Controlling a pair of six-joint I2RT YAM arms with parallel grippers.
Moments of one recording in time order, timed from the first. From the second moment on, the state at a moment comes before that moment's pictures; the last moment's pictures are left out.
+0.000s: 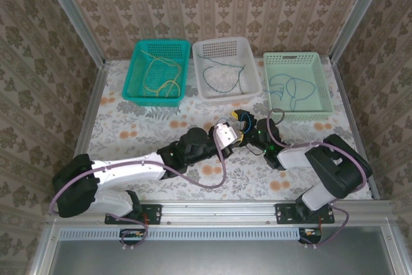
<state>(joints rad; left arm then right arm) -1.16 1.31 0.71 0.41 -0.01 0.16 0.53 1.56 0.42 0.88 -0.18 2.08</state>
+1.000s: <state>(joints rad) -1.14 1.09 0.46 0.37 -0.06 0.04 0.47 1.44 0.68 0.14 -0.32 1.49</state>
